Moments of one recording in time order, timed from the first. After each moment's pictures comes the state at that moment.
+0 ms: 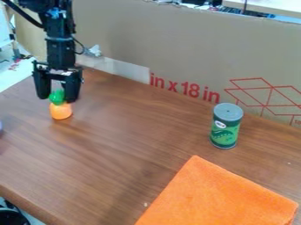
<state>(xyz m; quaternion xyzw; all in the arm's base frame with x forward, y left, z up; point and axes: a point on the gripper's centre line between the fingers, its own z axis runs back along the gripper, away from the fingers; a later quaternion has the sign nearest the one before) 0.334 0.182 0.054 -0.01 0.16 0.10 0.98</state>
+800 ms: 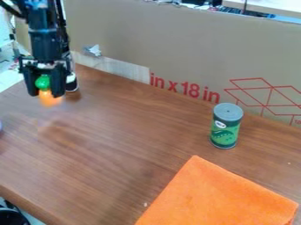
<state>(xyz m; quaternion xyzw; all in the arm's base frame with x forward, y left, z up) 0.318 0.185 0.074 -0.04 0.13 0.13 0.98</state>
